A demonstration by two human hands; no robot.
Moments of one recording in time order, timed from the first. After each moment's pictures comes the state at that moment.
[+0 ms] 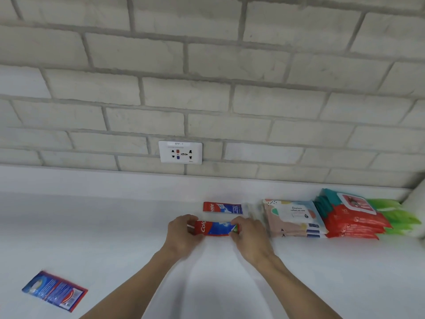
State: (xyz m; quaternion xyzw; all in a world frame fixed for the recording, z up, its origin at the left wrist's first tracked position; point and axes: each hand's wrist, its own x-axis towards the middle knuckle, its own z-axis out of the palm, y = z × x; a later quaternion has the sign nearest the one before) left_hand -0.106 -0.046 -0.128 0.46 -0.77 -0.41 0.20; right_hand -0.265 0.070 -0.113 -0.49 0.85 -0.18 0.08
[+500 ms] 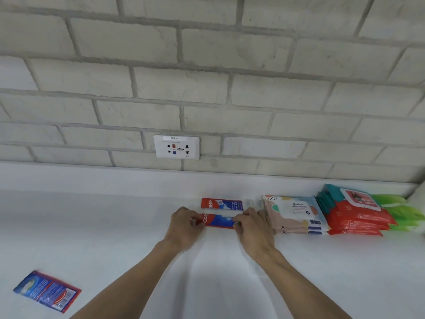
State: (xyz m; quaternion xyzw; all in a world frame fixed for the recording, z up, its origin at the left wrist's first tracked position) left_hand -0.126 -0.062 -0.142 0.44 -0.83 -0.28 0.19; right_hand -0.285 0.064 -0.128 -0.51 0.85 -0.13 0.01
